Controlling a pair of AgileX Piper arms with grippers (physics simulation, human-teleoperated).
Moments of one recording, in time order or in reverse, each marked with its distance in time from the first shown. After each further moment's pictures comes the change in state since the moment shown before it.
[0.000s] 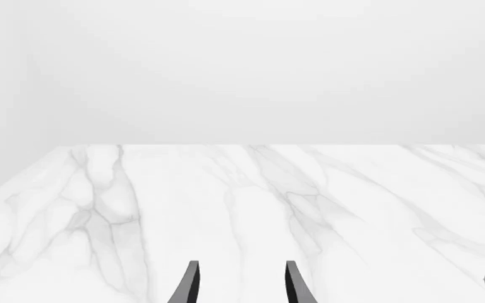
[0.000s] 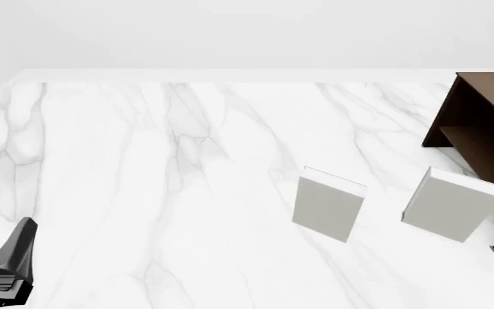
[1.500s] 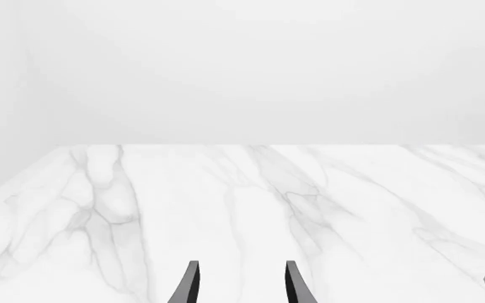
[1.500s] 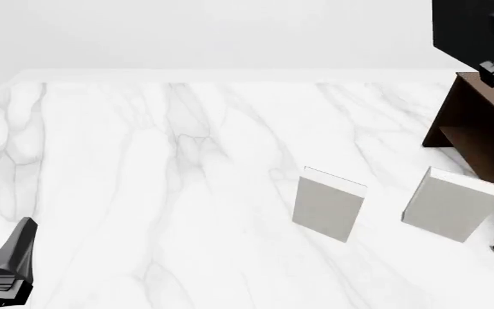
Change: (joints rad) left arm 0.000 0.000 0.000 0.000 0.000; right arm 0.273 0.029 0.035 -0.055 0.110
